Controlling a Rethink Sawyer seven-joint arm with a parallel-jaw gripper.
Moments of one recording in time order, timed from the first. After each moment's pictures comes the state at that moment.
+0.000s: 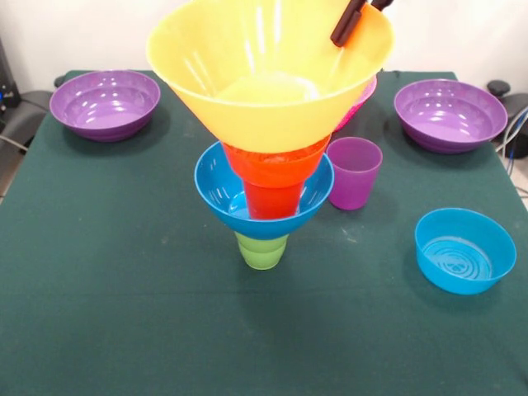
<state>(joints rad) 0.24 -0.60 -0.43 1.23 -0.13 0.87 1.49</state>
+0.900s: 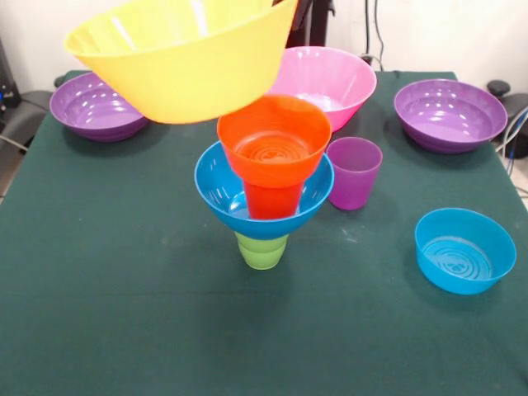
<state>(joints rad) -0.01 -0.78 -0.19 1.34 -0.20 0.85 1.49</state>
